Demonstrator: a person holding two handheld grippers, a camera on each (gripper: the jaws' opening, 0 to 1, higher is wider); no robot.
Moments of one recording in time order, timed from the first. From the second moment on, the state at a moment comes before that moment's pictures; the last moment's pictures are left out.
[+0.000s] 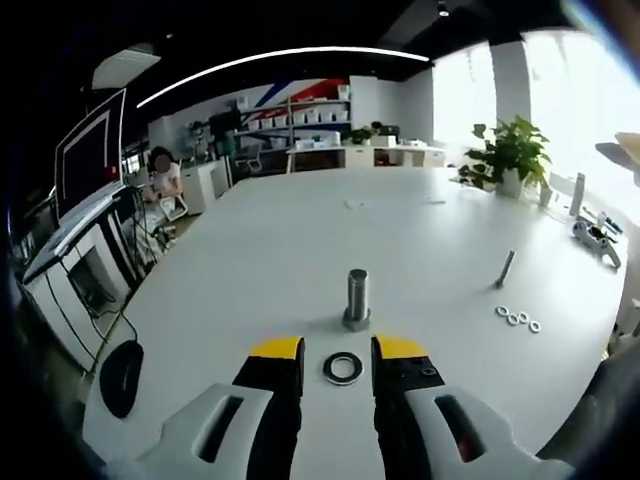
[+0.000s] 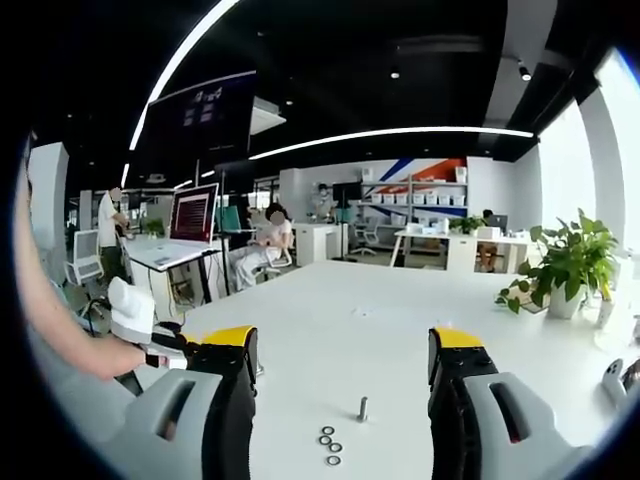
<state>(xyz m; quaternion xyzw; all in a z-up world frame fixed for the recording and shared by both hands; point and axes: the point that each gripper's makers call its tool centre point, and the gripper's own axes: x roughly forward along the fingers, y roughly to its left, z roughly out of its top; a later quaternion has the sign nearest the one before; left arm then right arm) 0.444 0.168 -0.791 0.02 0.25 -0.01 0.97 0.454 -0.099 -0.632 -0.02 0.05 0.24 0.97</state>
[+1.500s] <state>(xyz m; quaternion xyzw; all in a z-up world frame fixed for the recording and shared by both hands) 0.449 0.169 -0.855 0.03 0.34 -0.02 0.94 0.457 -0.104 -0.638 -0.03 0.07 0.23 0.97</state>
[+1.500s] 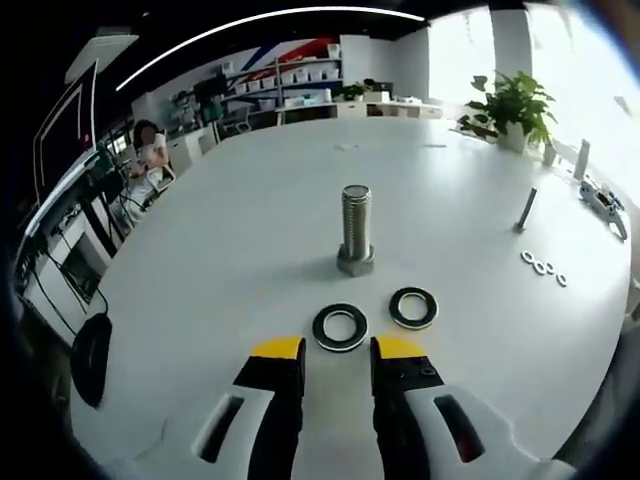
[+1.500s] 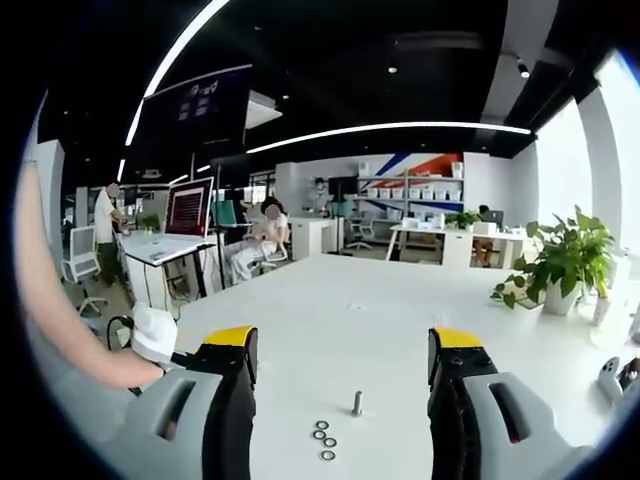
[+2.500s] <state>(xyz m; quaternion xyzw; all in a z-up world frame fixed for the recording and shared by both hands) 0.459 0.161 -0.848 0.02 0.31 -0.03 0.95 0.458 -0.106 -0.644 -0.03 0.08 0.23 0.97</state>
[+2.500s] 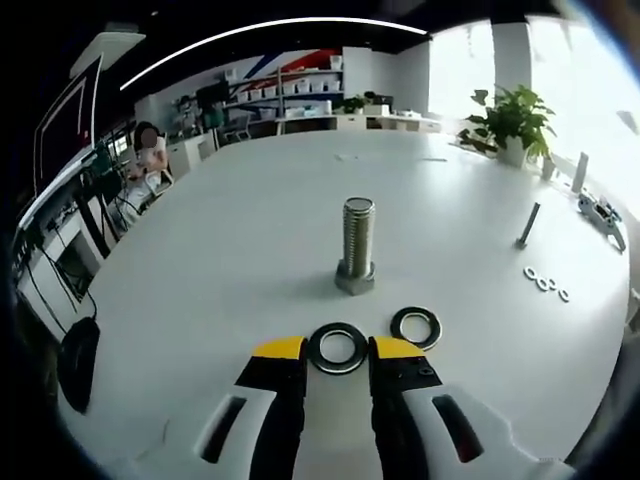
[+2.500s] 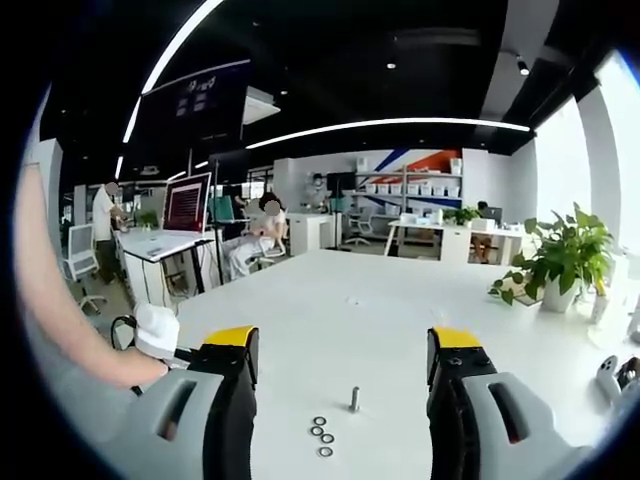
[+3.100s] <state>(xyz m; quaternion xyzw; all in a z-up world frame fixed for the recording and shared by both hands) 0.467 0.161 -0.850 0.04 0.32 -0.05 0.94 0.458 -0.107 -0.644 -0.03 0.08 0.23 0.97</state>
